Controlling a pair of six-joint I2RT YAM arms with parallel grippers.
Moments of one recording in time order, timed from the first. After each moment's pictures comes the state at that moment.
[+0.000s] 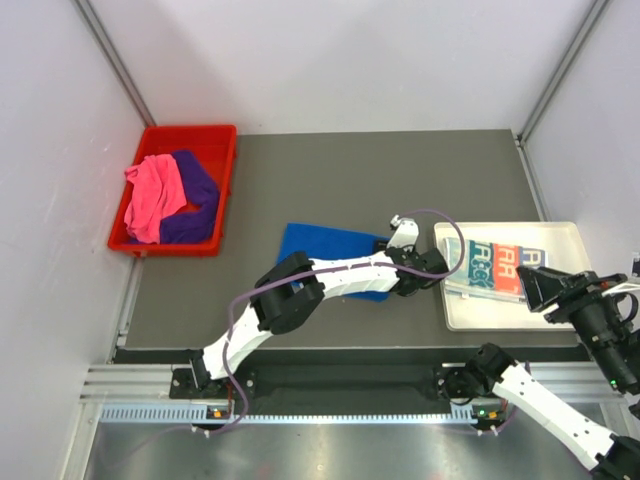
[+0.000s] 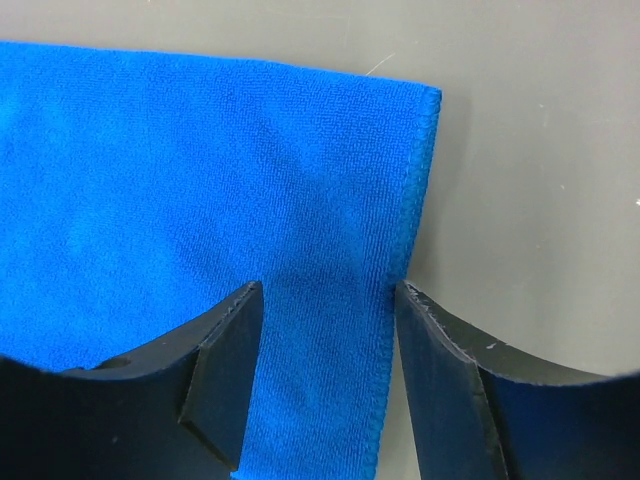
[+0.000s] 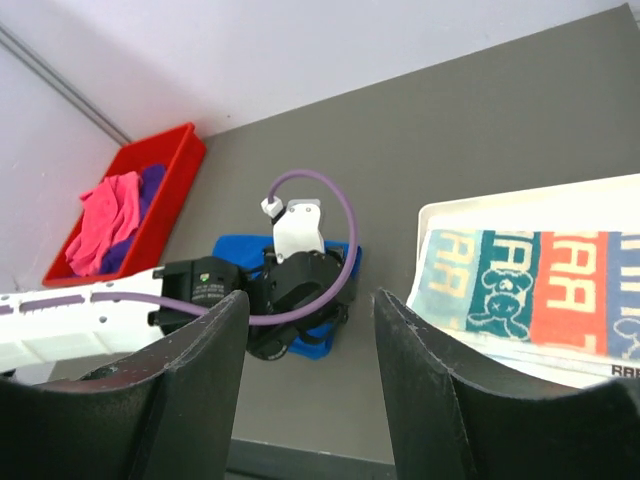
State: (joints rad) left arm -1.17 2.32 1.85 -0.75 -0.86 -0.93; right arm 0.72 0.26 1.25 -1.05 0.51 0.50
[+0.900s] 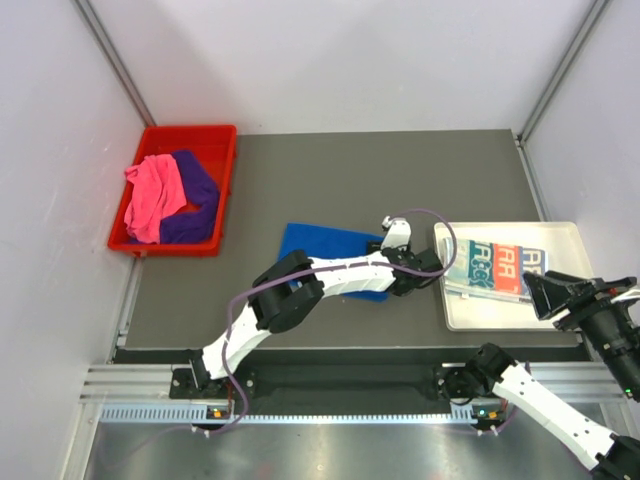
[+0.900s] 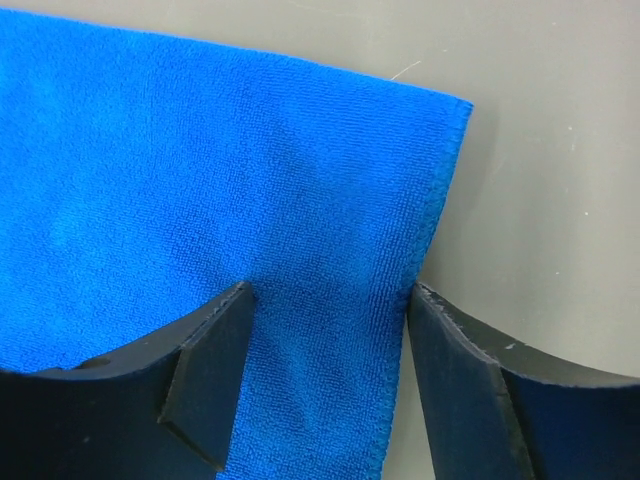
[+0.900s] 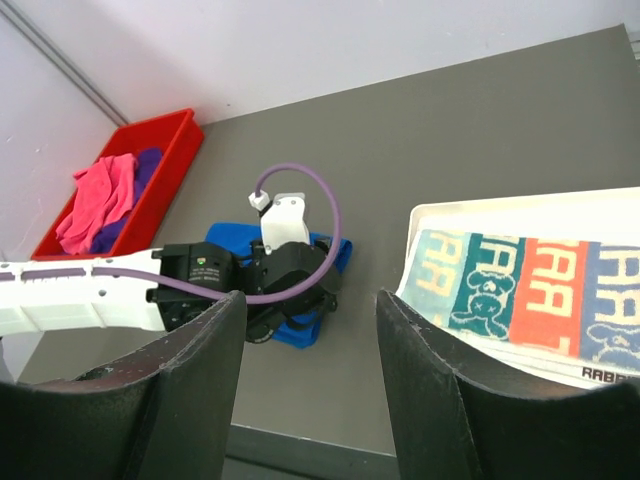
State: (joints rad) left arm -1.16 2.33 1.82 -0.73 -0.87 -1.01; right arm 0.72 0.26 1.32 -1.12 0.47 0.43
